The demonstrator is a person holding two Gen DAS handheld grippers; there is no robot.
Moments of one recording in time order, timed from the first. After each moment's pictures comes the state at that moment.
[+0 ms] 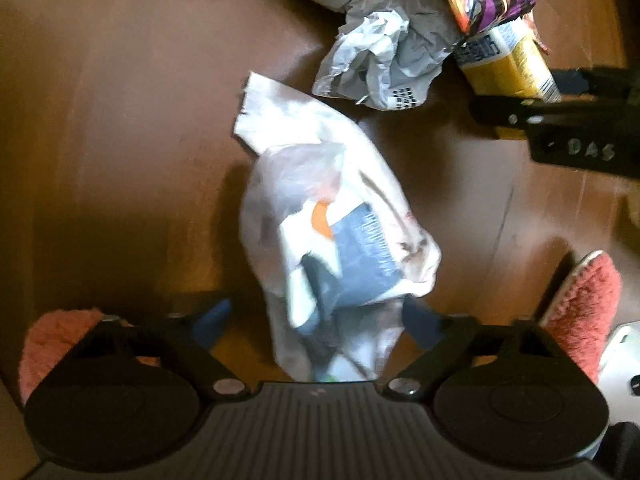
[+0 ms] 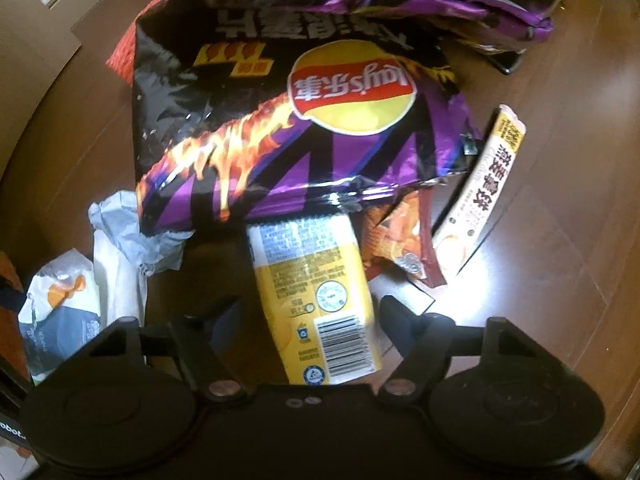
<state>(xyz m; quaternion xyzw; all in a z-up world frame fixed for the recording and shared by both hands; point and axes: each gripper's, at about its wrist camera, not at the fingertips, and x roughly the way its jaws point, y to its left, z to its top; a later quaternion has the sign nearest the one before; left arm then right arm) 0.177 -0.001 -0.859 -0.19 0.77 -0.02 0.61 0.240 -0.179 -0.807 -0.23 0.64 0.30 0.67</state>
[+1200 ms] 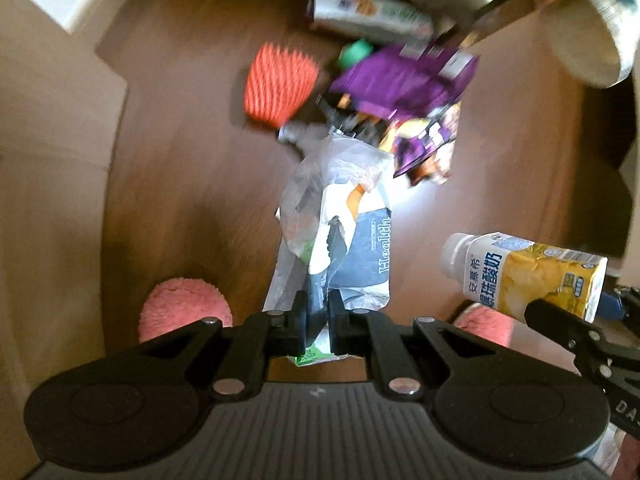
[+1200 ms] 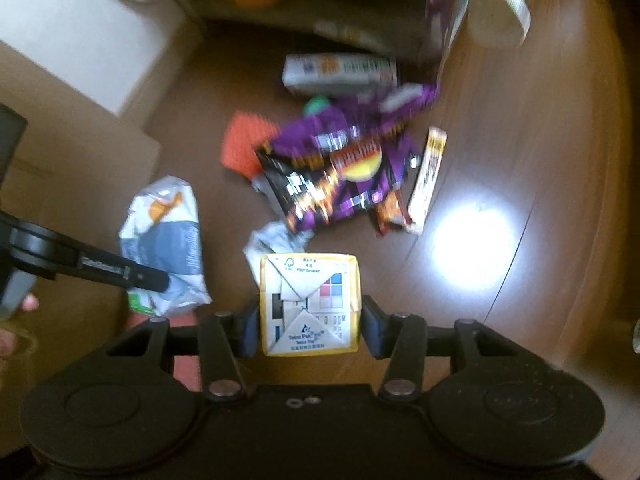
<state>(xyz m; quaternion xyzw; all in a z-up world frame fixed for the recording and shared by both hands) 0.225 0.025 -0.626 -0.21 0.72 0.06 0.66 0.226 -0.195 -0.576 -0.08 0.67 0.25 0.69</state>
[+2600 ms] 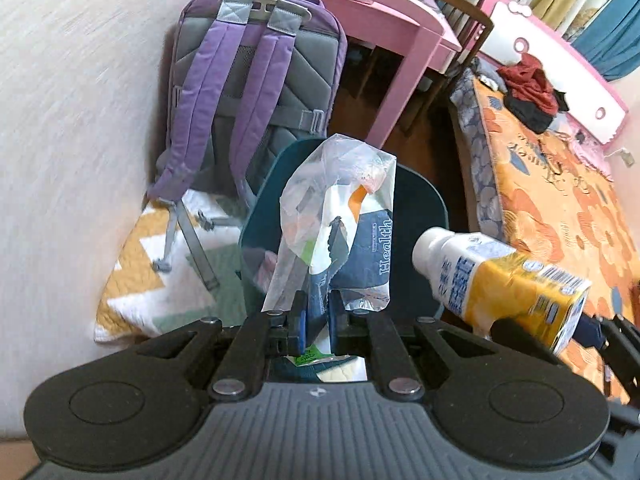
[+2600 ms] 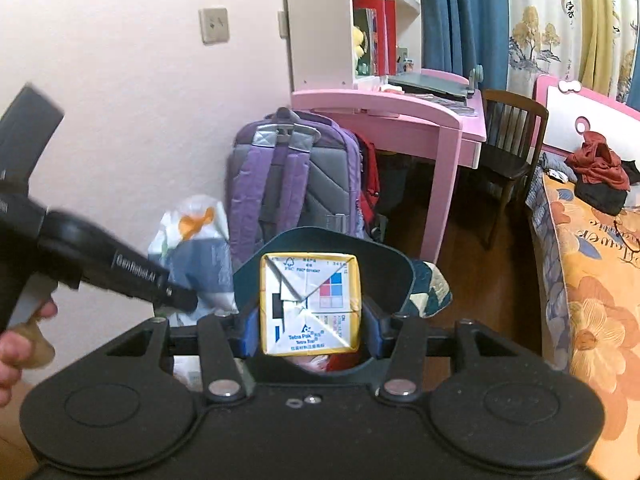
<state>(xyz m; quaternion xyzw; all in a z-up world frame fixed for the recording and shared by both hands) 0.510 0.030 -0.103 -0.14 0.50 0.03 0.86 0.459 -0.179 -0.085 -0.06 0.34 0.24 0.91</state>
